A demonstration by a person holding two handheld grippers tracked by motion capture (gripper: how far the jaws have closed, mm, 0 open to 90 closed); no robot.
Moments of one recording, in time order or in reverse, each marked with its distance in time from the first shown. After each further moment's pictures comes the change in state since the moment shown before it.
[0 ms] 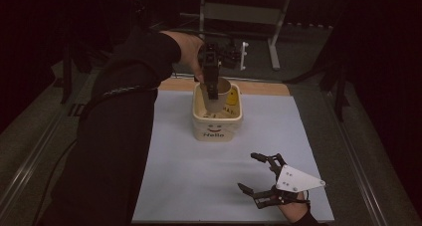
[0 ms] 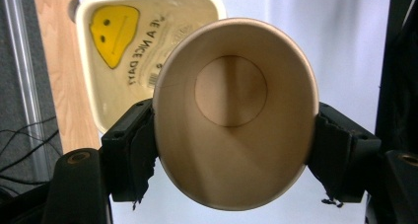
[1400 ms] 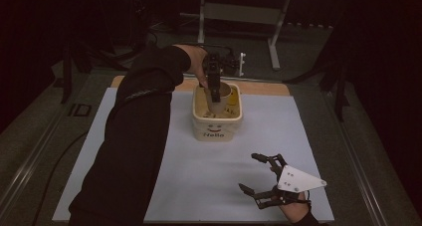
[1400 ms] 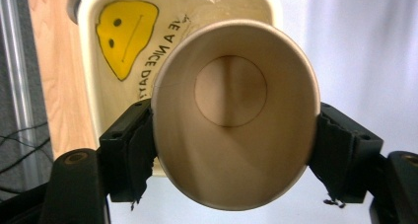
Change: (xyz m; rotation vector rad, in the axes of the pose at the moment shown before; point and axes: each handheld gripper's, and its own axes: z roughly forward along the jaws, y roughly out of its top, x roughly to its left) left arm 0.037 0.000 0.063 -0.008 -0.019 -0.030; right arm -0.001 -0.001 -0.002 -0.004 0.007 0.001
